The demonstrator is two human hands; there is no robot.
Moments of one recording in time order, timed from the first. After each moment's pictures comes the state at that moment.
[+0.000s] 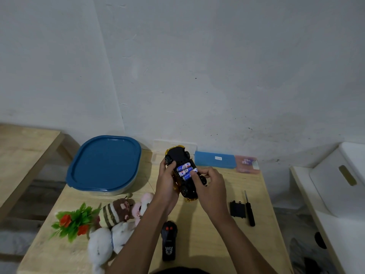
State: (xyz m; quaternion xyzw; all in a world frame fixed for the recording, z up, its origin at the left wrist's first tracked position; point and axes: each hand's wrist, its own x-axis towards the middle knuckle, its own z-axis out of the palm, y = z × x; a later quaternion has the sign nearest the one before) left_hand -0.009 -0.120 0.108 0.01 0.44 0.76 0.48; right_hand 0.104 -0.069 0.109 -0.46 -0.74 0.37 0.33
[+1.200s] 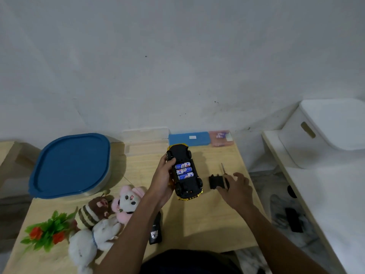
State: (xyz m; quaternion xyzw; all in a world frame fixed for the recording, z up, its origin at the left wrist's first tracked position) left_hand 0.042 -0.107 0.096 0.08 0.48 0.64 0.60; right_hand 0.274 -0.013 0.016 -0.62 -0.77 0.16 -0.02
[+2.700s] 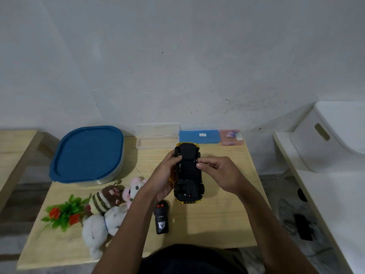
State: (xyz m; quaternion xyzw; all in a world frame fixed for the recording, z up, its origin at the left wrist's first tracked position) left_hand 0.029 -0.140 0.129 0.18 0.49 0.59 0.62; right_hand 0.197 -0.043 0.132 -0.35 -0.75 0.54 0.18
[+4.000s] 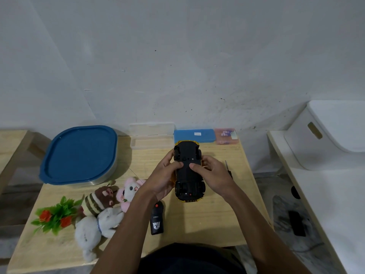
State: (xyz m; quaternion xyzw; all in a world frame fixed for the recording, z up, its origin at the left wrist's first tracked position) left_hand 0.036 -0.132 0.113 0.20 0.47 0.59 0.63; right_hand 0.188 -0.054 0.121 -0.47 -0.65 0.57 0.19
